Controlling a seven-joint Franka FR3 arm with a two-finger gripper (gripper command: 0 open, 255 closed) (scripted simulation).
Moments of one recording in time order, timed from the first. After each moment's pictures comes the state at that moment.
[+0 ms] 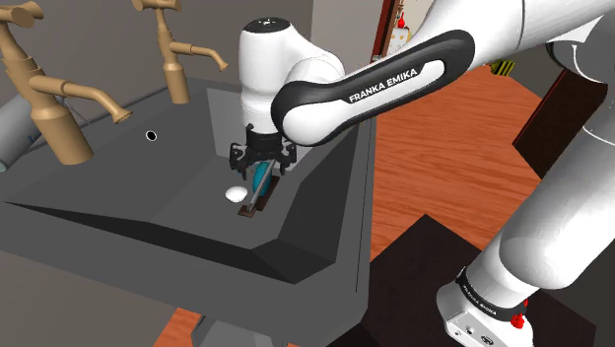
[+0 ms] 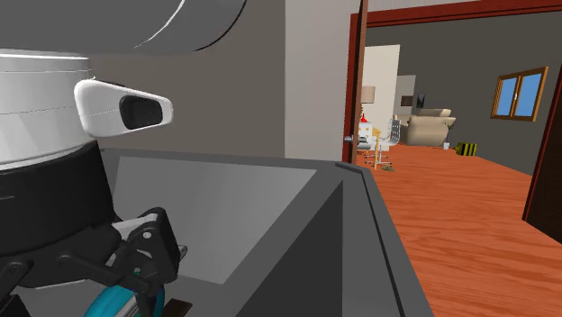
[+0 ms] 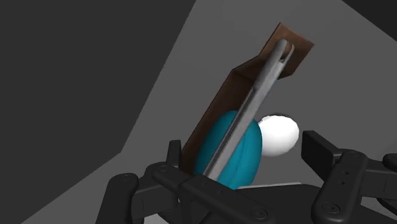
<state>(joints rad) 0.00 0.05 0.61 -2.05 -0.22 2.19 1.11</state>
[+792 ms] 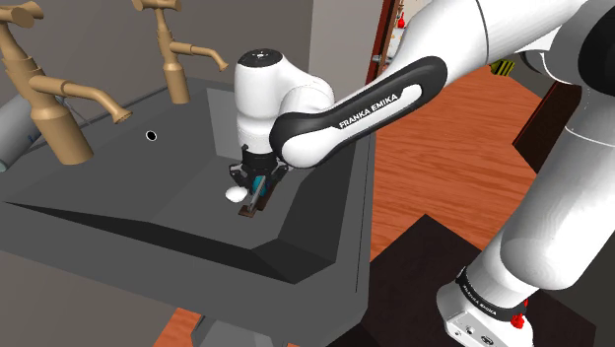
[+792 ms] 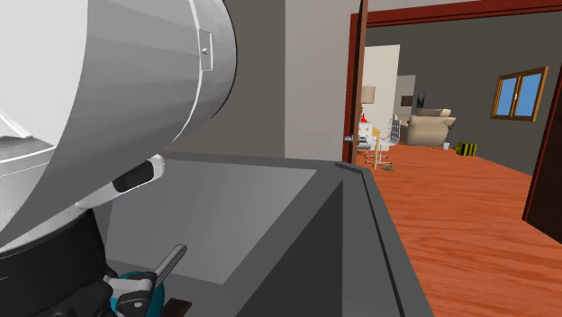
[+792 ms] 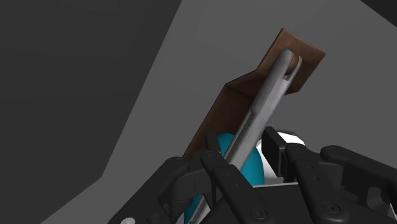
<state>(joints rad) 0.02 0.14 0.60 -2.06 -0.31 2.28 1.21</state>
